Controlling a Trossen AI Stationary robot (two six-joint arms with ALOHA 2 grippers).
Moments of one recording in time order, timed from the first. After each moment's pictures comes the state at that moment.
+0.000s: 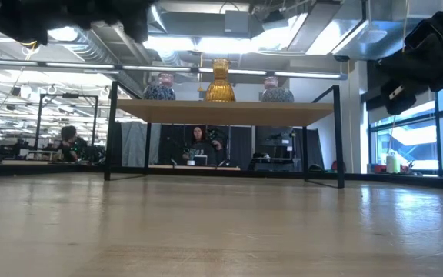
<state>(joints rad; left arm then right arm) -0.10 1.03 0.37 0.83 0.03 0.05 0.10 0.02 0.01 0.00 0.00 0.35</state>
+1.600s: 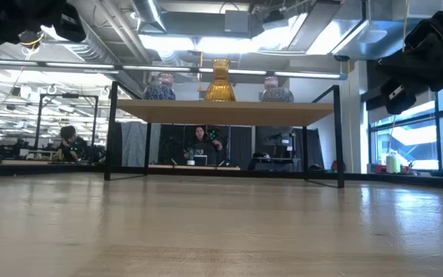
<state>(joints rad) -0.21 0.23 0.01 0.60 0.02 0.18 0.10 0.02 0.01 0.00 0.00 0.35</state>
